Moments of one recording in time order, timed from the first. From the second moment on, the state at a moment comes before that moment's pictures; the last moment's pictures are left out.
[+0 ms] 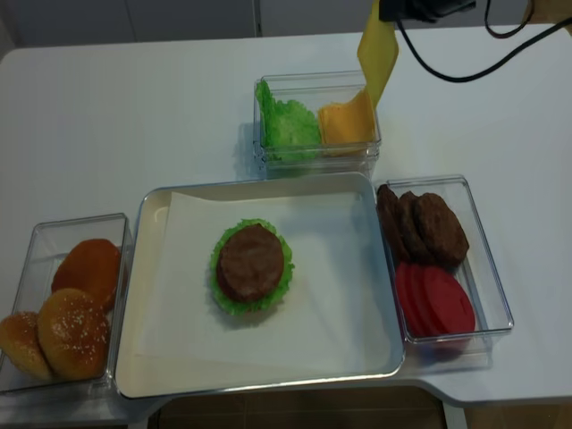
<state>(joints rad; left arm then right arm) 0.07 -0.02 -0.49 -0.09 1.18 -0.01 0.11 1.92 -1.84 0.71 0.91 -0.37</state>
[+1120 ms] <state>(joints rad) 0.07 -0.02 -0.49 -0.09 1.18 -0.01 0.49 1.69 -1.60 0.66 0.93 -0.33</state>
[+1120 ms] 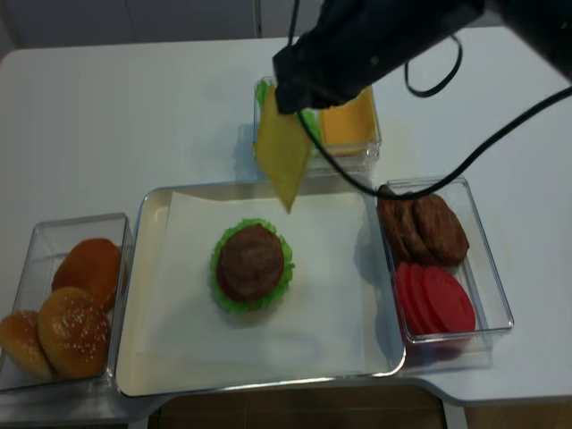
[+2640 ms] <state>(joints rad) 0.07 -0.02 -0.49 -0.09 1.18 -0.01 0.73 1.77 -1.51 0.61 0.92 -0.37</state>
